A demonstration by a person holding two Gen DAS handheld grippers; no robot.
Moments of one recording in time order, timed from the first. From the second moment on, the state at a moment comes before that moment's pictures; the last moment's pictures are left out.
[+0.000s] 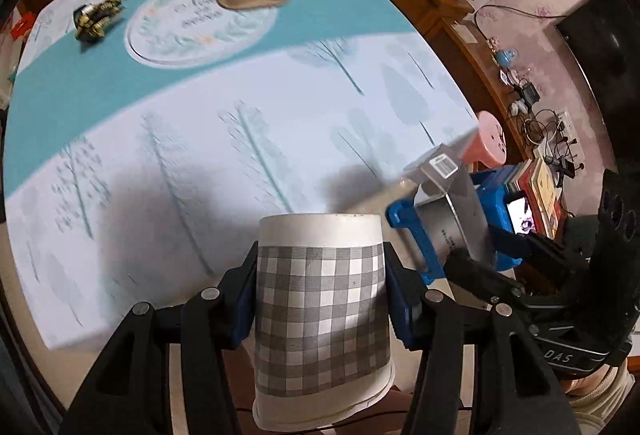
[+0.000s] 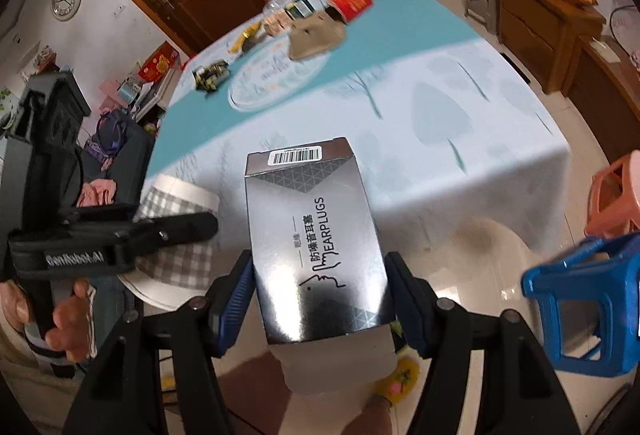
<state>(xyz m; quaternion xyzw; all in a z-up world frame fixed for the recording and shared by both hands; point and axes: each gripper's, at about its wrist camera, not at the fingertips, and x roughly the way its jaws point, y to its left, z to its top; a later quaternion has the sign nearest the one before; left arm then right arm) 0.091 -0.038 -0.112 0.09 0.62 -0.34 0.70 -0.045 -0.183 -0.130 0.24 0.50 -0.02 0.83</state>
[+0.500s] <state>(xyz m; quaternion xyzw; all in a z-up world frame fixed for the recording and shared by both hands) 0.016 -0.063 -0.164 0.17 0.66 -0.32 0.67 -0.116 -0.200 -0.204 0.31 0.55 -0.01 0.78</state>
